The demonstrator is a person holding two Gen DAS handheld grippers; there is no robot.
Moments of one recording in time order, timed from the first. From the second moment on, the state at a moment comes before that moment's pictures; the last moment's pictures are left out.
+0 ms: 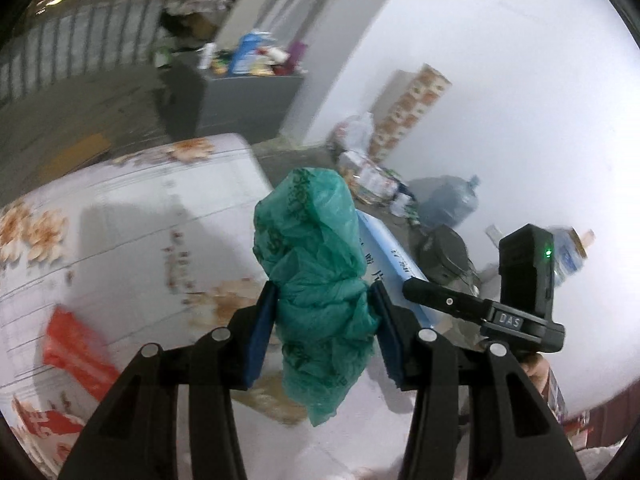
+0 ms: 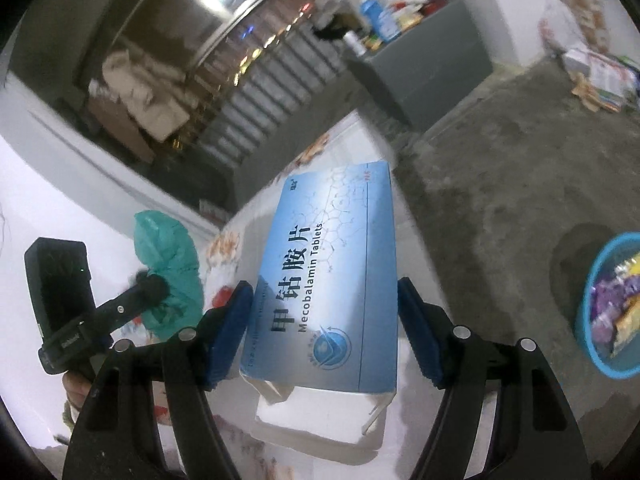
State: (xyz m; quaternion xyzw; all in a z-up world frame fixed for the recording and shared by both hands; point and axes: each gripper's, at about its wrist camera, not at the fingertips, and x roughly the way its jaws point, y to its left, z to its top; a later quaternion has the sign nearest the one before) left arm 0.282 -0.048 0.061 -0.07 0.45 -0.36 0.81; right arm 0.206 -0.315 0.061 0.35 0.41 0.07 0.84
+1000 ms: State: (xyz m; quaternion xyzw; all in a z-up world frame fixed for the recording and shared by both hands) left arm 0.228 -0.457 -0.072 0.16 0.49 -0.49 0.70; right arm 0.032 -0.562 -0.133 0.61 0.32 -0.26 0.68
